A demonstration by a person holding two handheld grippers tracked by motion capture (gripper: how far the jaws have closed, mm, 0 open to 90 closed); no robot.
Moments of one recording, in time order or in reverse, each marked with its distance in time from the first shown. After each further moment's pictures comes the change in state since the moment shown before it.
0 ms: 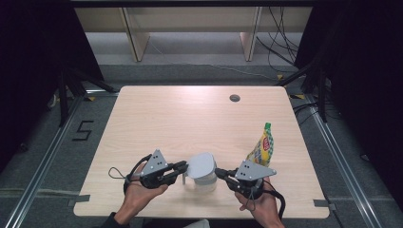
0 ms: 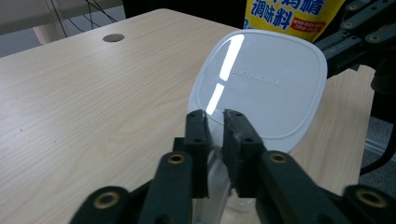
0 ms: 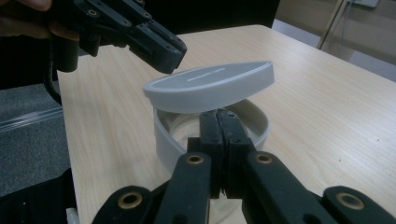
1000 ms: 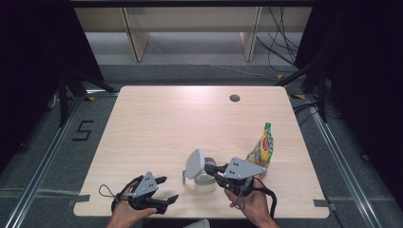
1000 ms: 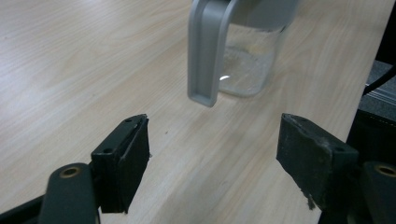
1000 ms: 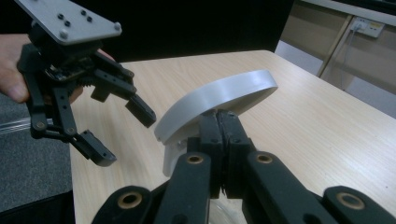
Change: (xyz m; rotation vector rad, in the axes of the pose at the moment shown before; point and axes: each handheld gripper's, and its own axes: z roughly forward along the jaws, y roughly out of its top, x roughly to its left) left arm 0.000 -0.069 -0.020 0.184 0.015 0.041; right arm 0.013 0.028 0.015 -0.051 0.006 -0.065
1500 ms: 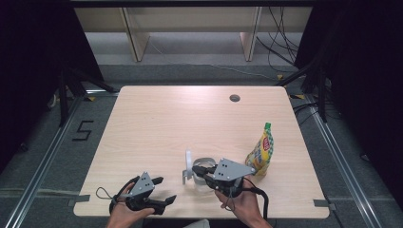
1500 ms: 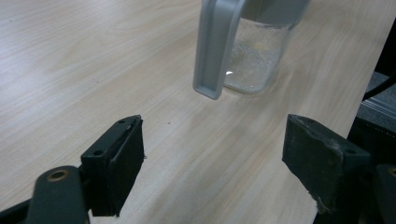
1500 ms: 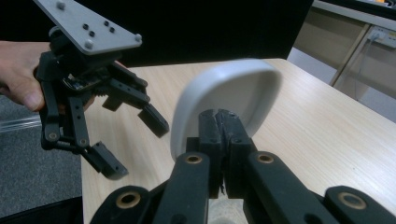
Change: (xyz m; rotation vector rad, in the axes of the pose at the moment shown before) left arm -0.001 -0.004 -0.001 -0.008 -0.008 -0.062; right arm 0.013 0.009 0.019 -0.010 0.050 -0.037
